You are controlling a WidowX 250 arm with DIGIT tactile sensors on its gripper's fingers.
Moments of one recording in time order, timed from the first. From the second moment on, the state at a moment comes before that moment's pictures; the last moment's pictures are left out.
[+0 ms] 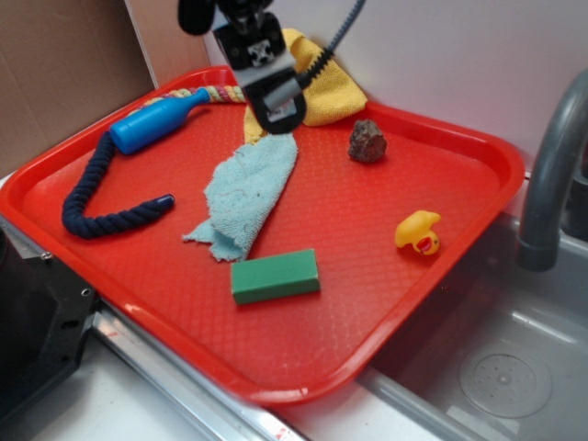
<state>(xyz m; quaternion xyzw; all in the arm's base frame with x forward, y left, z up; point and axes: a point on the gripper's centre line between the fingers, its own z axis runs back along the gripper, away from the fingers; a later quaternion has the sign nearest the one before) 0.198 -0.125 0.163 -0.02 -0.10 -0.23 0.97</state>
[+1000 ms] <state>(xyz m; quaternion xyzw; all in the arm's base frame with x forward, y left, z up) 0.183 -0.156 0.058 -0.03 -0.03 -0.34 0.94</state>
